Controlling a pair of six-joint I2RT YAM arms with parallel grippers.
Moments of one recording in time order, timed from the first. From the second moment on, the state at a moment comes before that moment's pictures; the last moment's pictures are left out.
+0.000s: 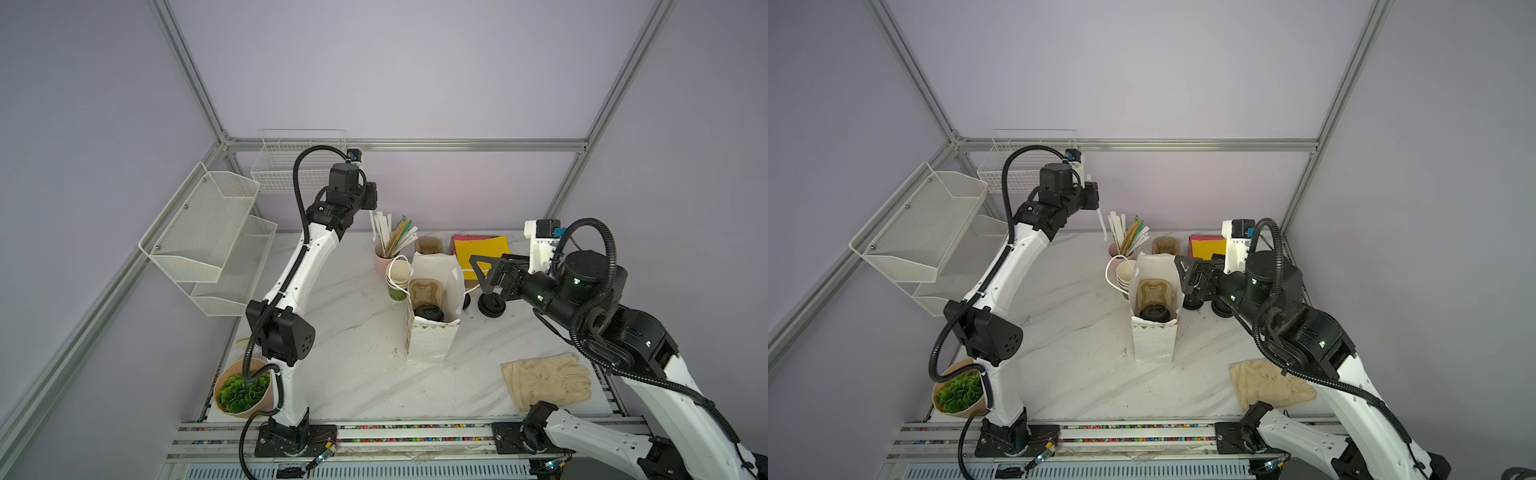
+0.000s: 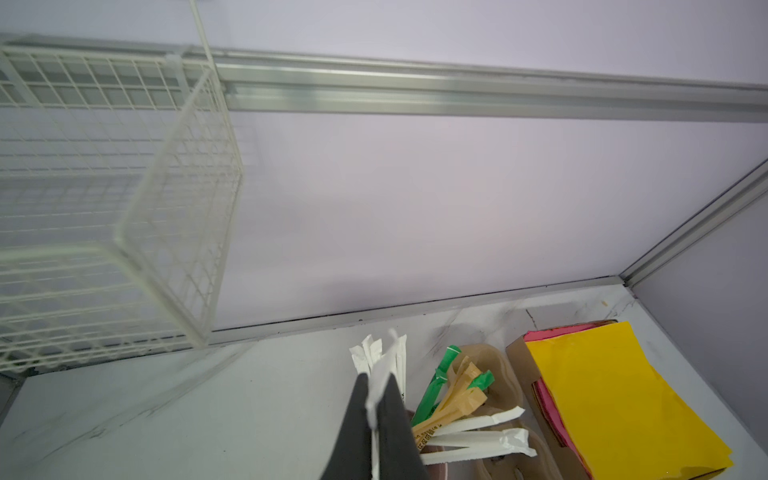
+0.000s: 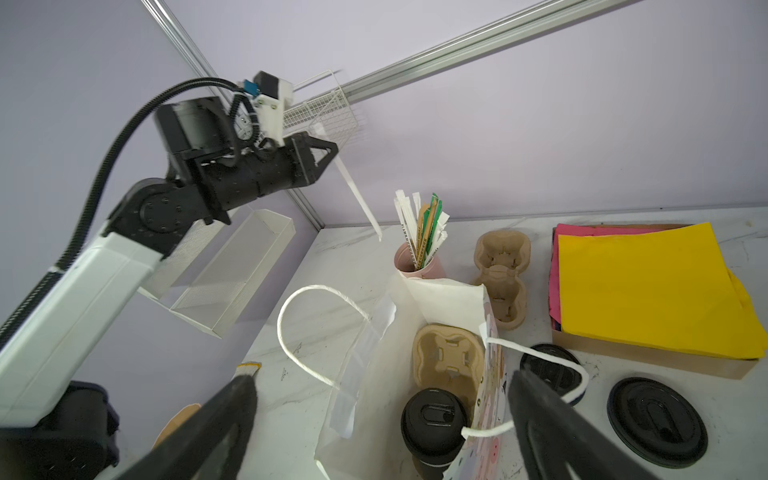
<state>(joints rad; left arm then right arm) -0.33 1.94 2.24 -0.59 -0.11 -0.17 0.72 0.97 1.49 -0.75 0.17 0.50</state>
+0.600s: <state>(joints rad) -0.73 1.38 1.98 -0.54 -0.14 -0.18 0.72 1.04 1.47 -0.77 0.42 0.67</state>
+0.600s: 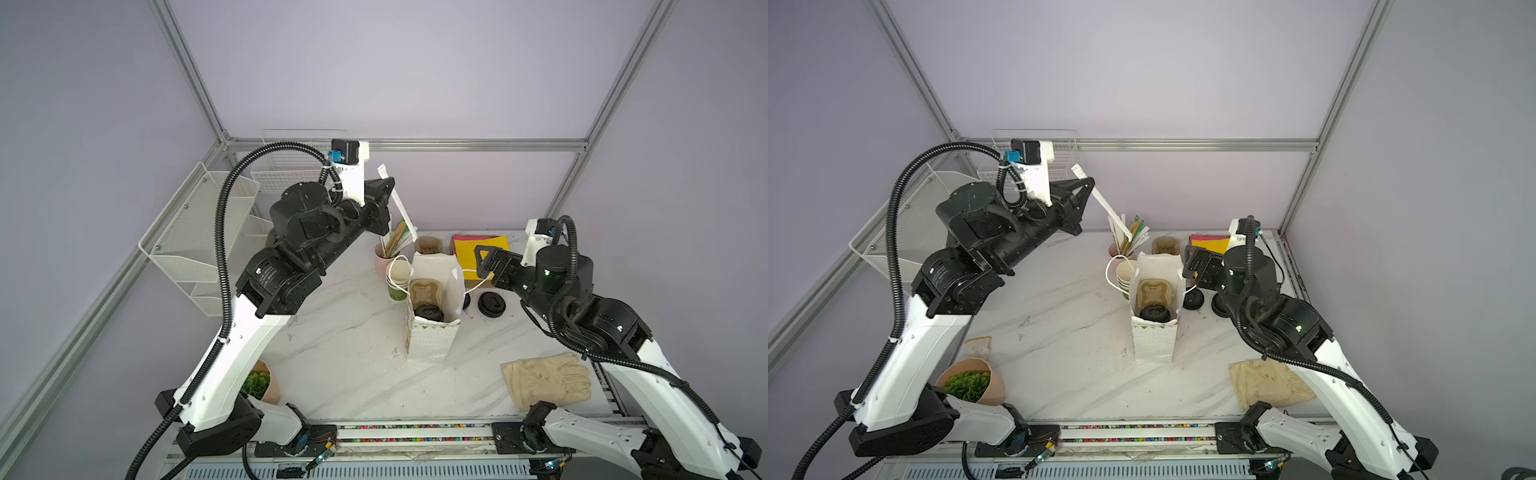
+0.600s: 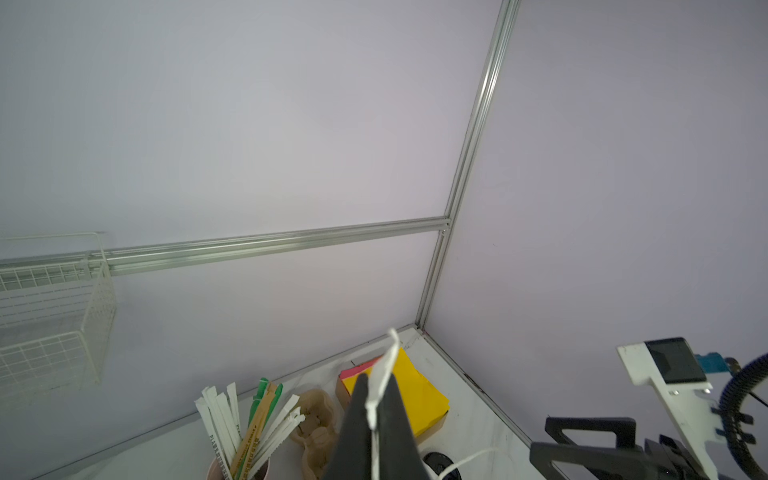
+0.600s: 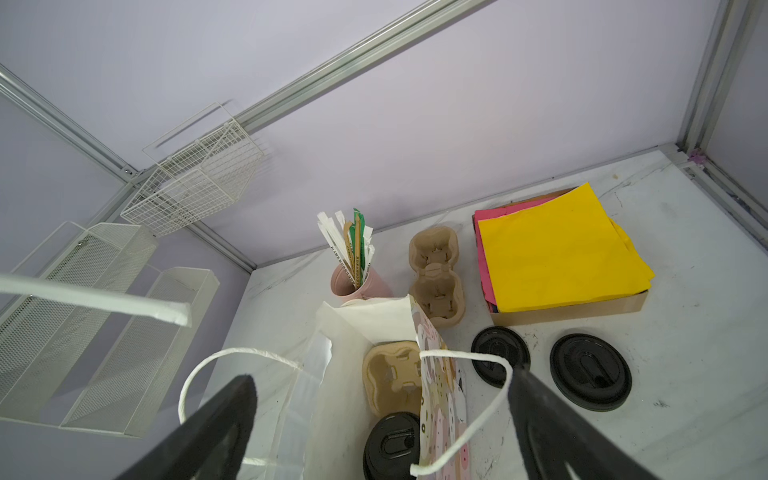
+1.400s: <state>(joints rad) -0.84 1.47 1.38 -0.08 -0.20 -0.18 0.71 0.98 1.41 -0.77 0.41 0.70</state>
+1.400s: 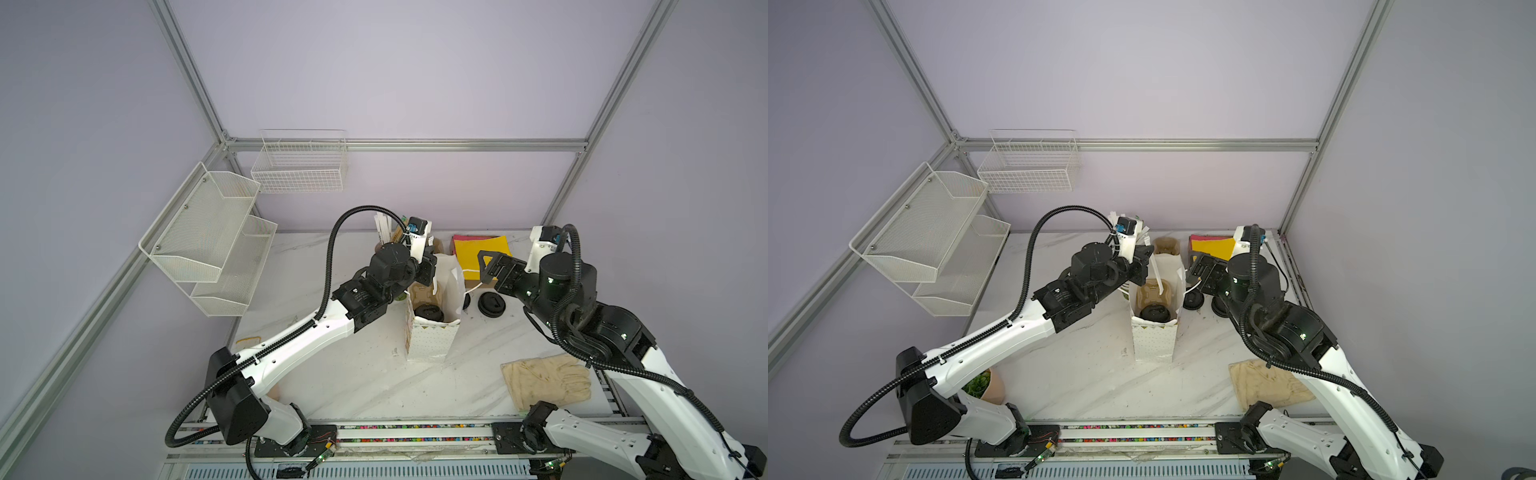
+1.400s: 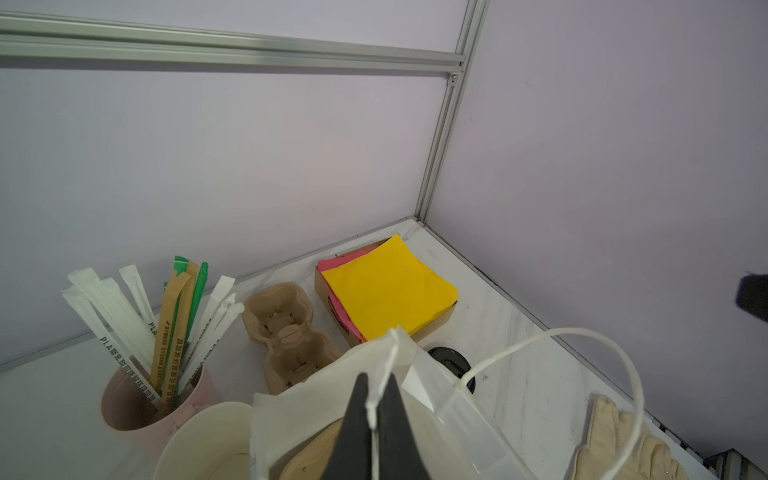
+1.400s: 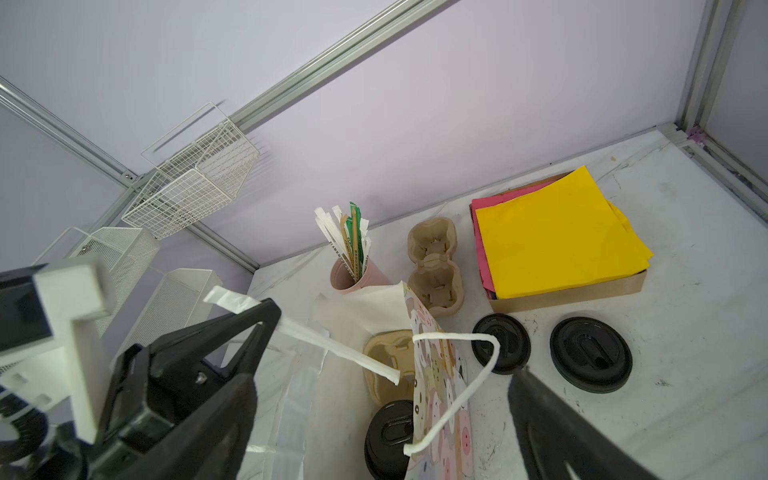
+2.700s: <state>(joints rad) -0.84 1.06 1.49 -0.31 -0.31 0.04 0.43 1.30 1.67 -0.79 0.16 0.63</state>
